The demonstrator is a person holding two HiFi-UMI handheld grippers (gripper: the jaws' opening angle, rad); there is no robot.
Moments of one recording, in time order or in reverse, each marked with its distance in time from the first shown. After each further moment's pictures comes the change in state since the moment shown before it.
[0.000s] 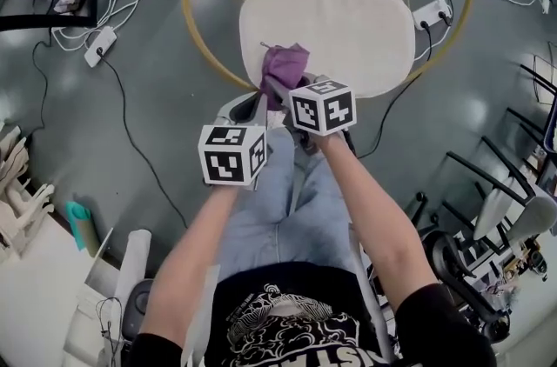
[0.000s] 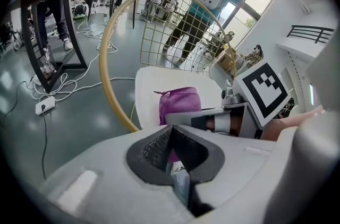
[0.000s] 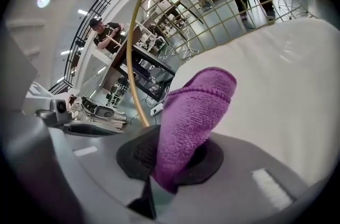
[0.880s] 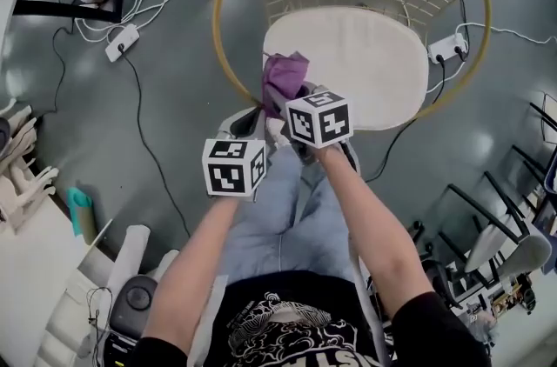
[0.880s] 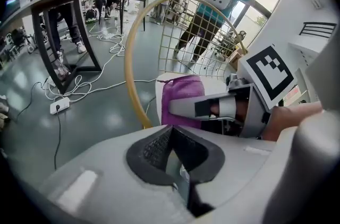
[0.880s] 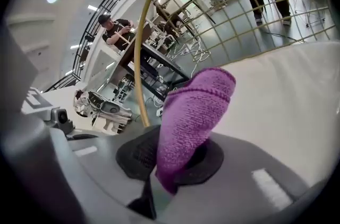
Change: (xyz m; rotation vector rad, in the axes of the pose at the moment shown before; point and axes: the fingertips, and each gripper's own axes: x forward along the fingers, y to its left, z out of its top) left arm -0.009 0.035 0.017 -0.041 -0.004 0.118; right arm 0.026 0.023 0.043 -0.086 0.020 0.059
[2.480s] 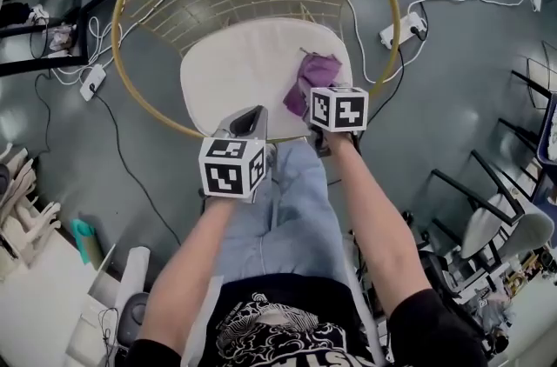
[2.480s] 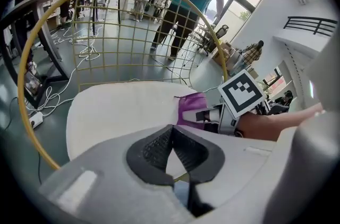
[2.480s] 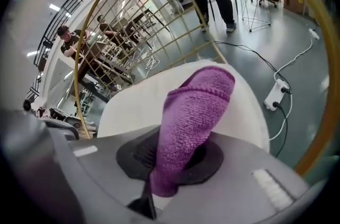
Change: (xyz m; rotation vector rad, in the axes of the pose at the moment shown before) left arm 0.066 -0.179 0.056 0.116 0.030 -0.126; right arm -0.175 -0.220 0.000 0.203 -0.034 -0.378
